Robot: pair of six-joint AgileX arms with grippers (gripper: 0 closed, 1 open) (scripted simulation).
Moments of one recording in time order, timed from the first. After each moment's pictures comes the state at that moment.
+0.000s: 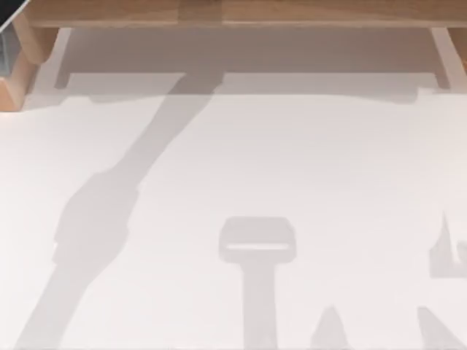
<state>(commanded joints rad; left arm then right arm) -0.53 2.10 2.29 -0.16 -0.49 0.01 0.00 0.00 0.00 0.00 0.00 0.00</state>
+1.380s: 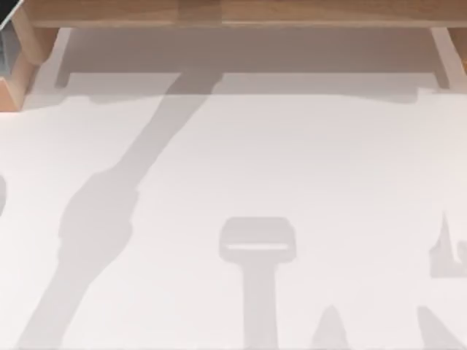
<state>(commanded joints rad) -0.54 2.15 2.43 -0.26 -0.49 0.01 0.00 0.00 0.00 0.00 0.00 0.00</state>
